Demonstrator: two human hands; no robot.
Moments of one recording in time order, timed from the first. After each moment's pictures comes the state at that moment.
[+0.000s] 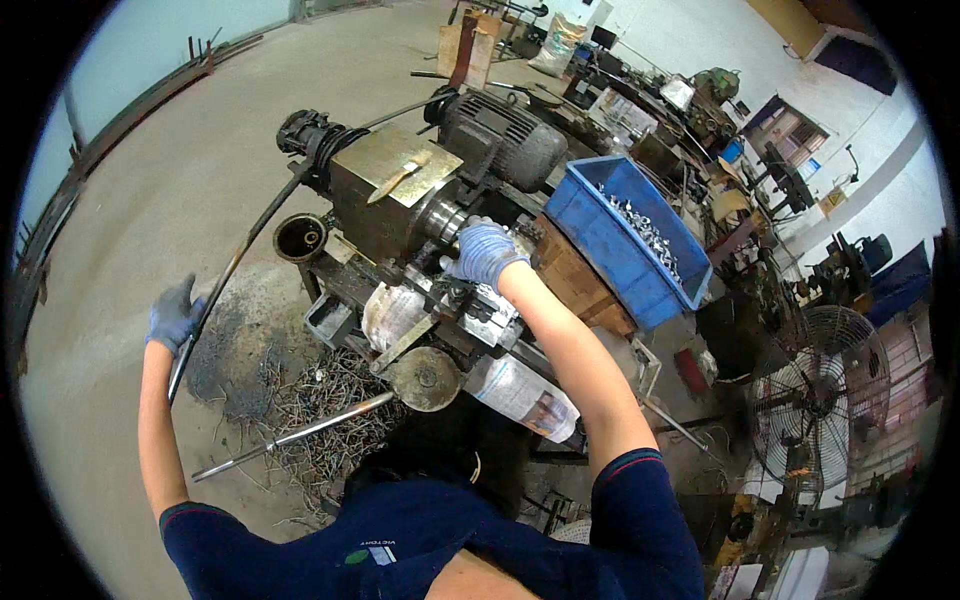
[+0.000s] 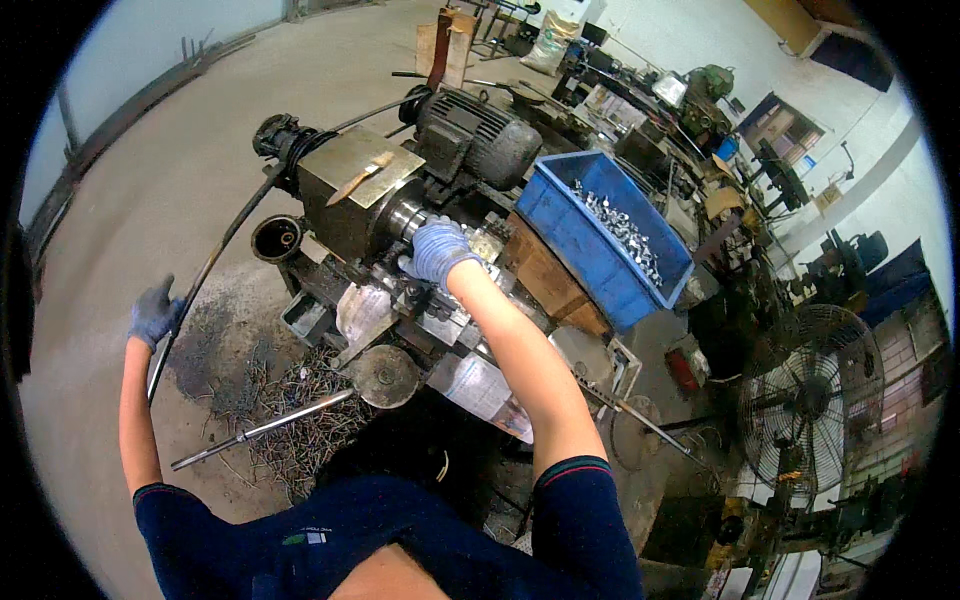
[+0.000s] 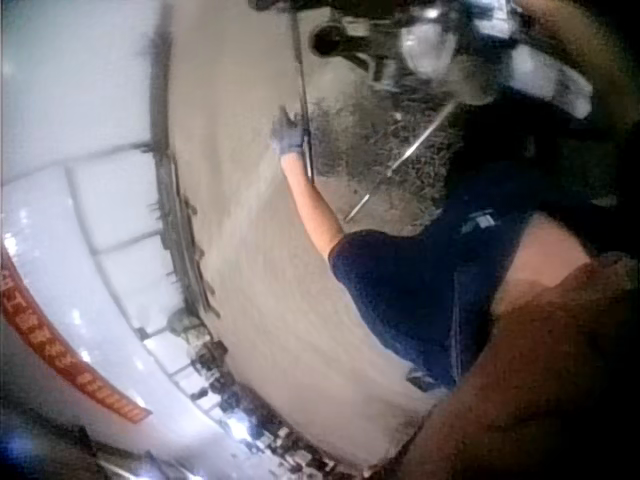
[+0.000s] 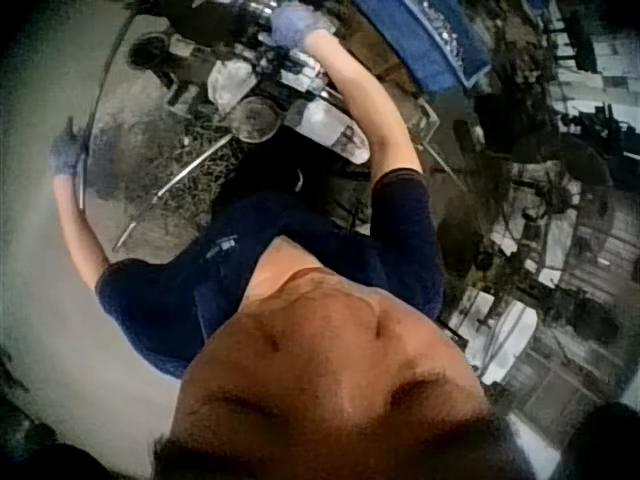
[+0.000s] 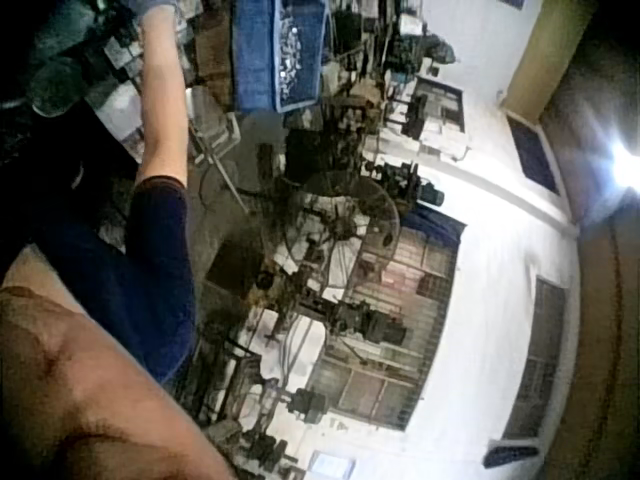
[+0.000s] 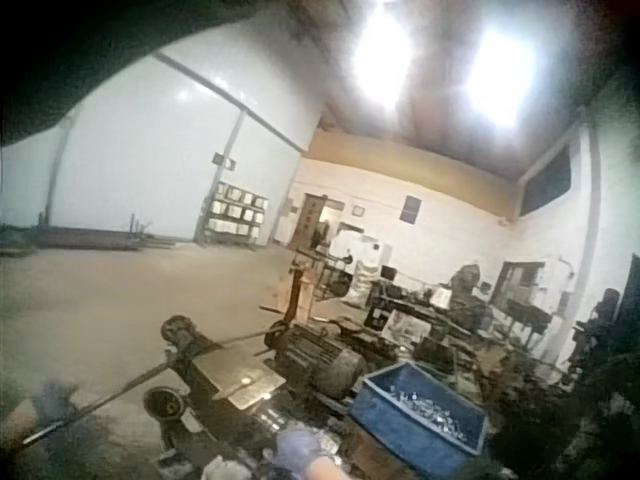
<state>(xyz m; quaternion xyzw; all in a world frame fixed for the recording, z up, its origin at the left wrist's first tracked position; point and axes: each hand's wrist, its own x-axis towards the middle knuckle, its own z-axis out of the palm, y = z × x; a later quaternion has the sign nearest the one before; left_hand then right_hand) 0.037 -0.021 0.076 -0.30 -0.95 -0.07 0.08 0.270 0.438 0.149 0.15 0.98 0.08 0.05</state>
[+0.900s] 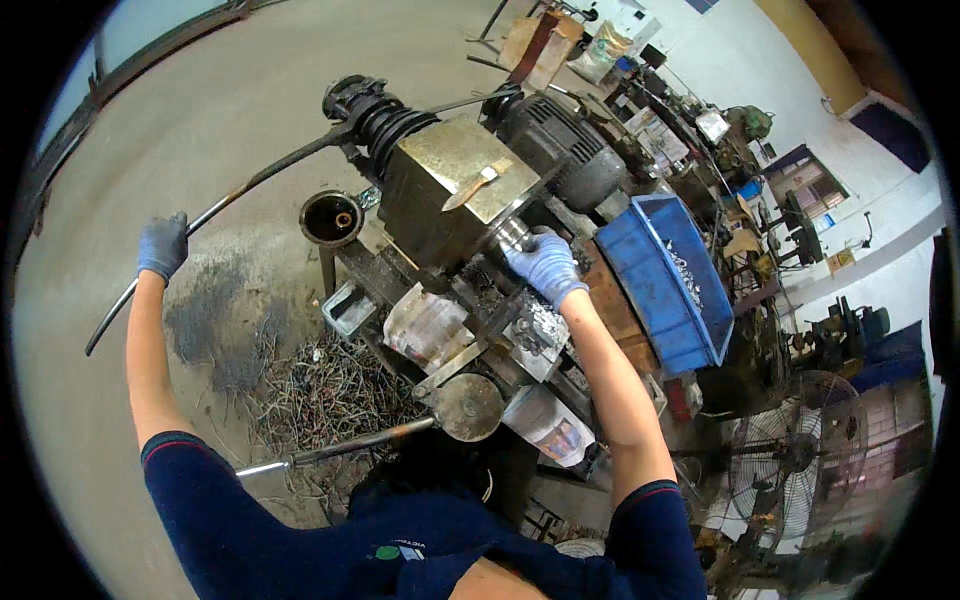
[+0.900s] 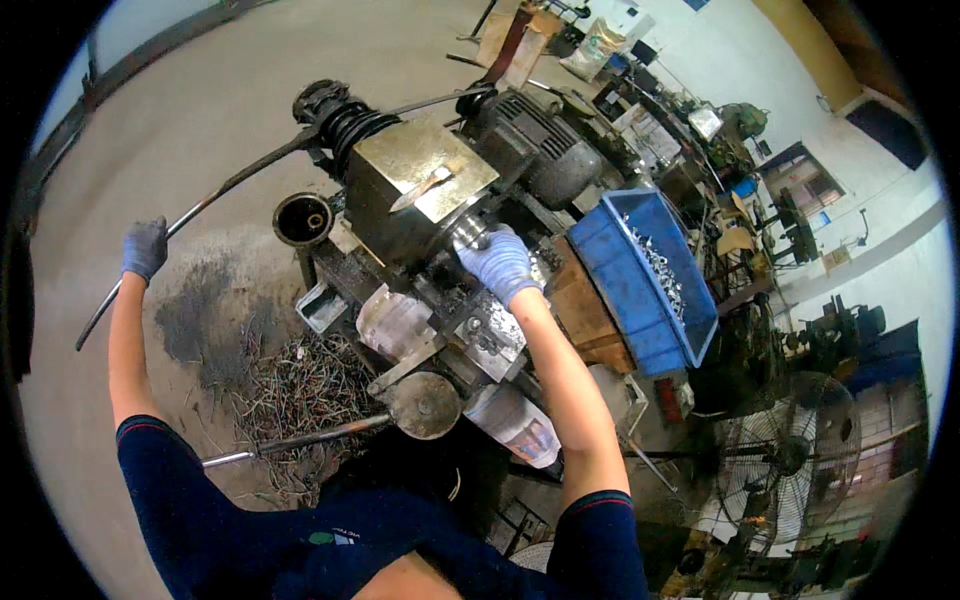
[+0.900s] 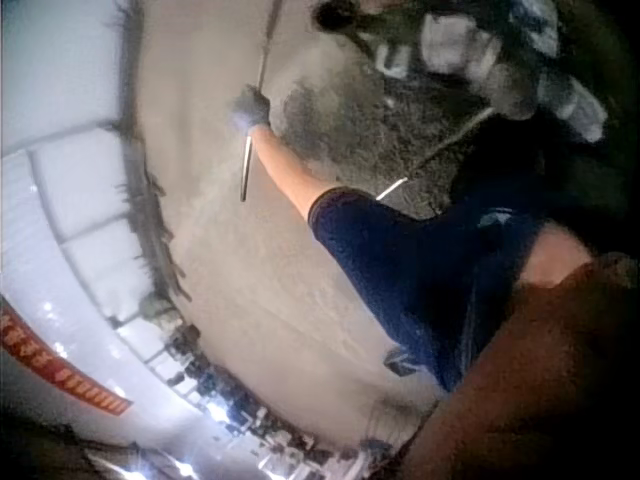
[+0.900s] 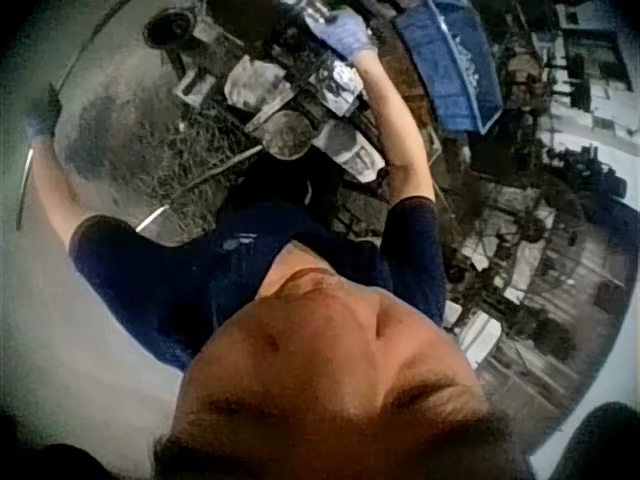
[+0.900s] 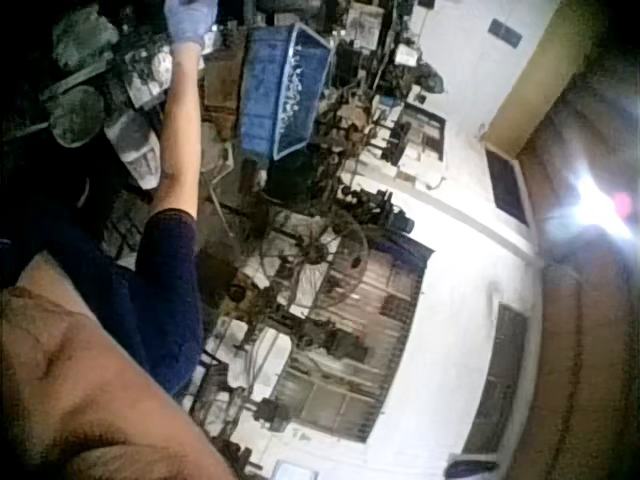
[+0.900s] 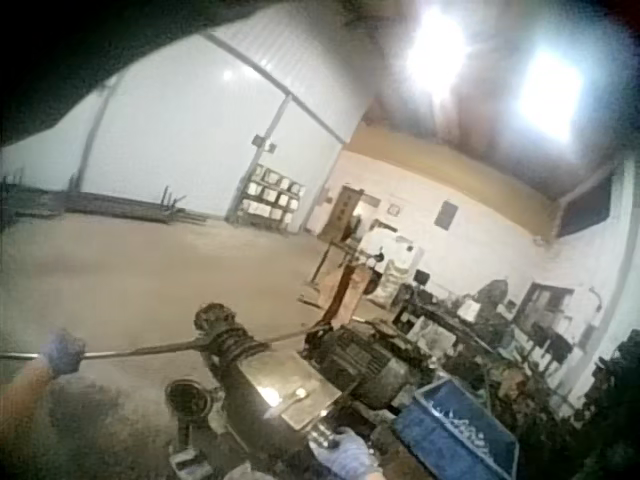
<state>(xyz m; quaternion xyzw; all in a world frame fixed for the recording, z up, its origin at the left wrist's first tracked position) -0.107 -0.045 0.019 -0.30 -0.93 0.10 0.19 0.236 0.462 0.116 0.23 0.96 -0.13 -0.14</state>
